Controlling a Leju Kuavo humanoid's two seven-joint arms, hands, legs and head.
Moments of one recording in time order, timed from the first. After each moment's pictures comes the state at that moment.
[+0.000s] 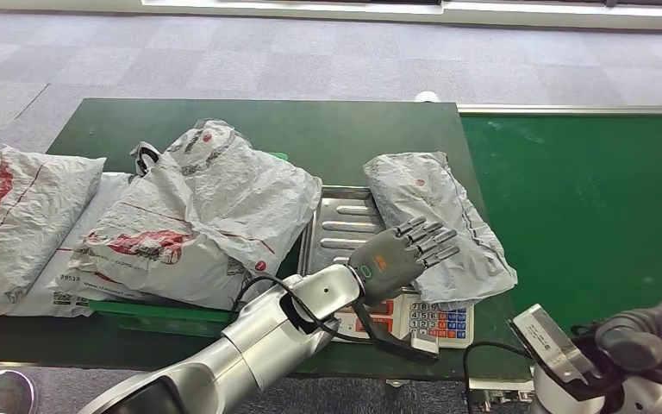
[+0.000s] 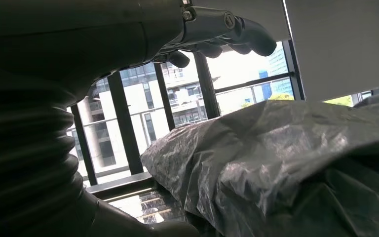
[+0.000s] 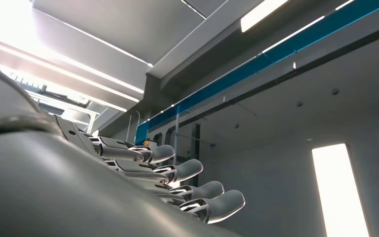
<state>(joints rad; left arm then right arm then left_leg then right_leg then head) -0.71 -0.34 -0.84 -0.51 -1.33 0.19 -0.28 -0.09 0.26 -0.13 -2.06 1.15 -0.70 -0.61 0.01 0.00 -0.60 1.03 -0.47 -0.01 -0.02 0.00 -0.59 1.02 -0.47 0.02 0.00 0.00</state>
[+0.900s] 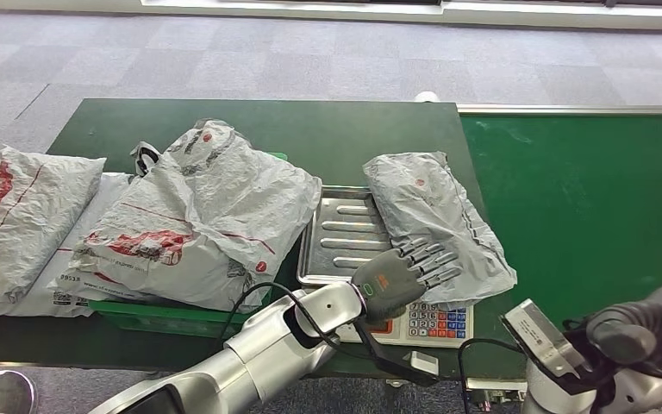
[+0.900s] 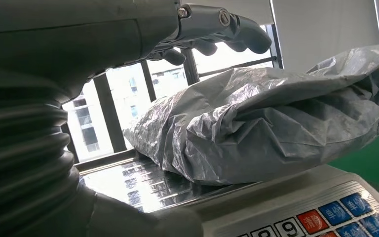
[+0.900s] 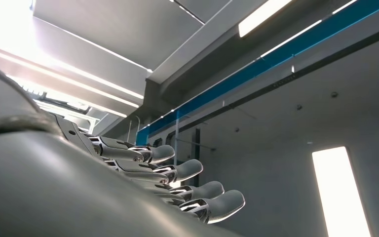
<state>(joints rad) -0.68 -0.34 -0.92 -0.47 -1.24 0.22 -0.30 -0.10 0.26 -0.11 -2.04 1.16 -0.70 -0.60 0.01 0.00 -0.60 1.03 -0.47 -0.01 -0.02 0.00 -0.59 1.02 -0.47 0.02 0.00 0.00</state>
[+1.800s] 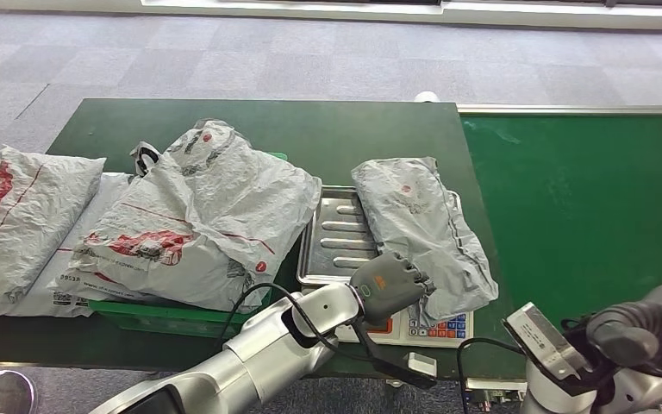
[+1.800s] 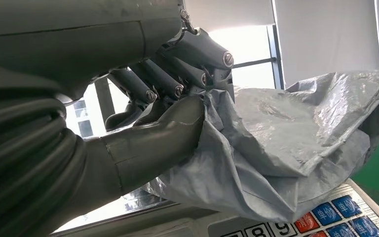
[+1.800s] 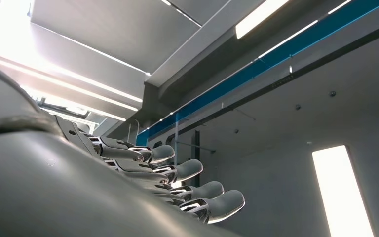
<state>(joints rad) -0.68 -0.34 -0.92 -0.44 -1.20 0.26 -0.32 -0.10 0.26 -0.11 -2.03 1.12 -0.70 -0.62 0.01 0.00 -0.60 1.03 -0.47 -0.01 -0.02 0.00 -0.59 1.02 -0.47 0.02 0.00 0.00</state>
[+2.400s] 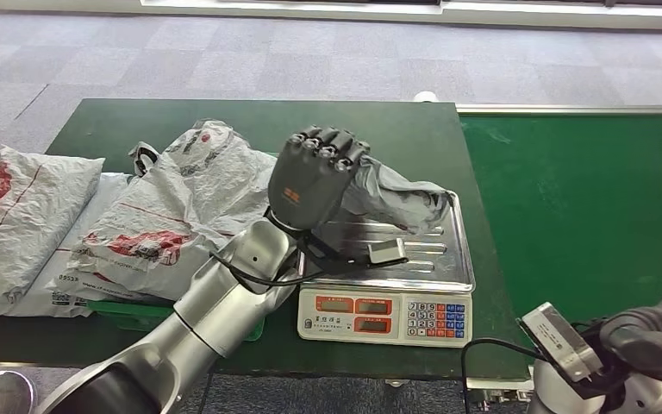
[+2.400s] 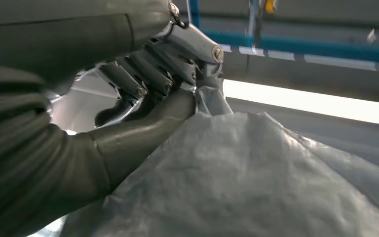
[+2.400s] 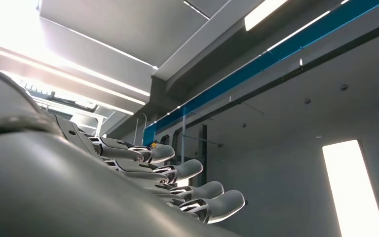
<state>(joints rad) -0.73 -0.18 -0.64 -0.90 -1.50 0.70 0.02 -0.09 0.26 -0.14 -2.05 1.12 -0.70 -0.61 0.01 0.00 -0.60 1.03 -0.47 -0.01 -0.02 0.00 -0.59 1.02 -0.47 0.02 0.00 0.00</state>
